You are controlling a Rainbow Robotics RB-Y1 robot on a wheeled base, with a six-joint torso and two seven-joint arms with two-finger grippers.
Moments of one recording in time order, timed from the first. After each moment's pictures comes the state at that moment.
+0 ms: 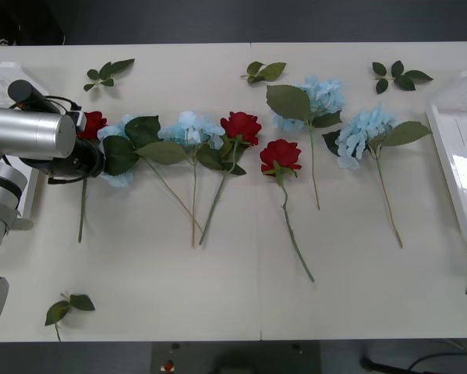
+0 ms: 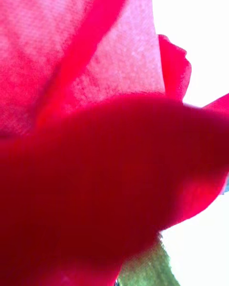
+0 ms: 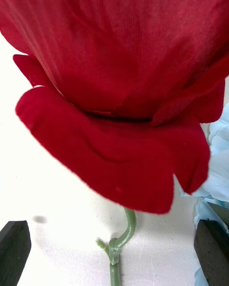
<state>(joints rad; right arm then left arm) -0.99 -1.24 0.73 -1.07 -1.04 1.21 1.29 -0.67 0.47 -0.06 -1.03 0.35 1.15 -1.49</state>
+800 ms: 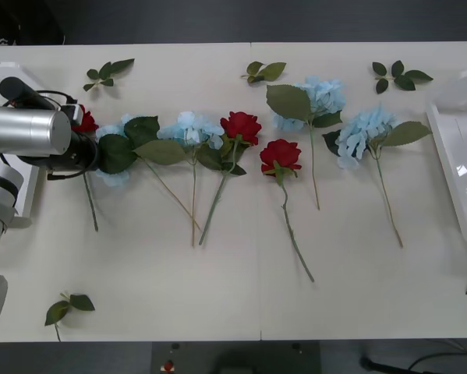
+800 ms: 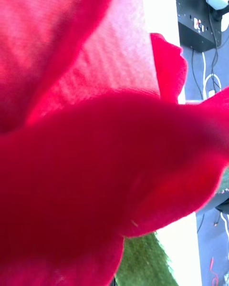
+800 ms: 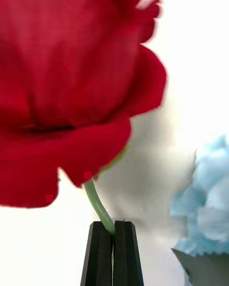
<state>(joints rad) -0.94 -0.99 0.73 -0.52 -0.65 0.72 1.39 -0.66 0.47 -0.02 -1.05 0.36 1.12 -1.49</state>
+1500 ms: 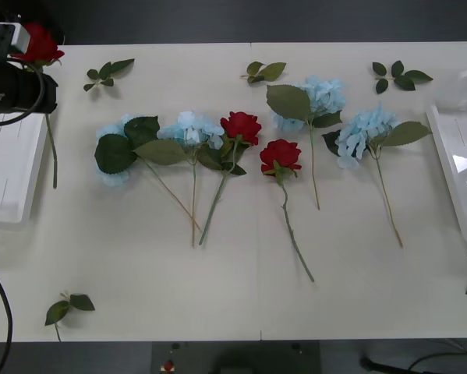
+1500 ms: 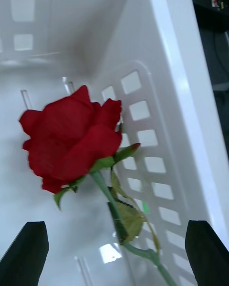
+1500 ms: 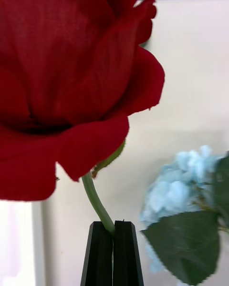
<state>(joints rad) -0.90 -0.99 0.67 -0.49 -0.81 0.66 1.39 -0.66 0.47 0.34 -1.47 0.49 1.42 -1.79</state>
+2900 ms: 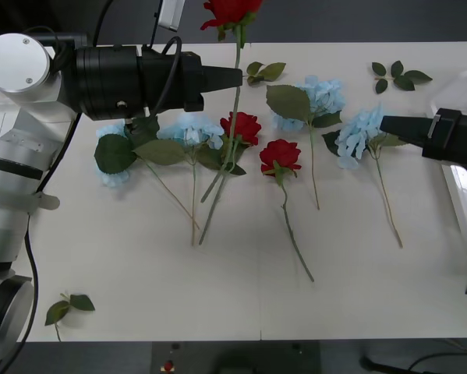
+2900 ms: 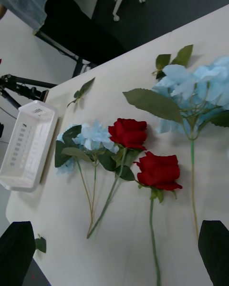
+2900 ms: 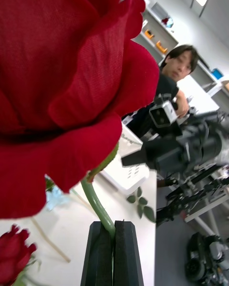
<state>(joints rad) -0.04 -1.05 0.02 -1.89 -1.94 0.68 1.81 -0.67 0.37 -0.05 -1.48 1.72 1.19 -2.16</state>
